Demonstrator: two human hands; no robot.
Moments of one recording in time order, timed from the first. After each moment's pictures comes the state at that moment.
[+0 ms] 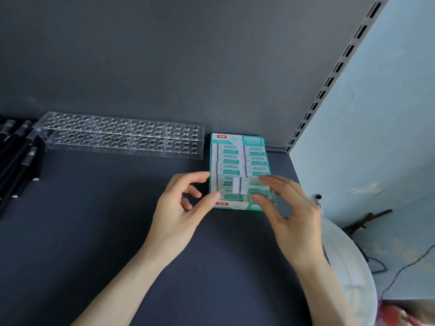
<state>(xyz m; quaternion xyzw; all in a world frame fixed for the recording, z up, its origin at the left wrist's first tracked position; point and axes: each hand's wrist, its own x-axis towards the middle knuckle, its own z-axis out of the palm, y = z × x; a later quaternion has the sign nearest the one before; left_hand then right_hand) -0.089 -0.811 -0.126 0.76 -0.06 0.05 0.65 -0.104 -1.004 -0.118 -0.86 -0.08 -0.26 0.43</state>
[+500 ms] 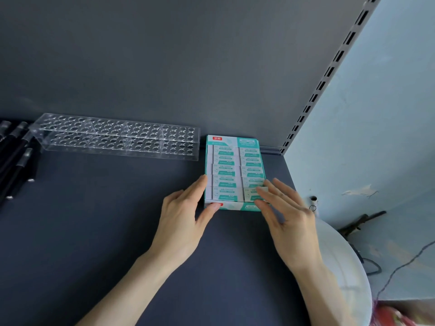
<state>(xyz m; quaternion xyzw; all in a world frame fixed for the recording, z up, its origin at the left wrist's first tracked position) -0.089 -0.825 -0.130 0.89 -0.13 0.04 0.43 -0.109 -1.017 -0.131 -0.91 -0.06 -0.25 0.32</state>
